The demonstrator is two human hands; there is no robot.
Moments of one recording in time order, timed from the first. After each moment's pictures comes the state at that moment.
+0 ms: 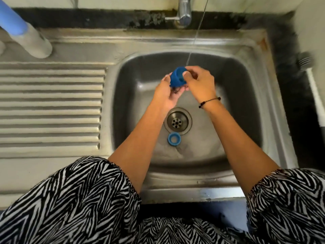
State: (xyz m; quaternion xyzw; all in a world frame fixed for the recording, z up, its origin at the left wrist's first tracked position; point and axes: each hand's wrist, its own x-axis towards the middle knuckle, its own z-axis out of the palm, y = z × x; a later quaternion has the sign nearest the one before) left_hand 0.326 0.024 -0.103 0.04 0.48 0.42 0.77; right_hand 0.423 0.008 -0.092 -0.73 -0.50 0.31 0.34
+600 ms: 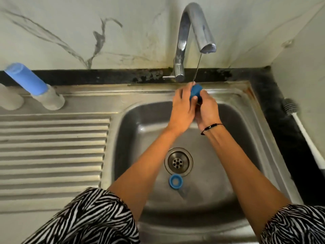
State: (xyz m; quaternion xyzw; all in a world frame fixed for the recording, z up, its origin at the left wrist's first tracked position) left_hand 0.358 0.062 -0.074 0.72 0.43 0.41 0.37; right_hand 0.431 0.046 -0.047 -0.55 -0.18 0.52 0.62
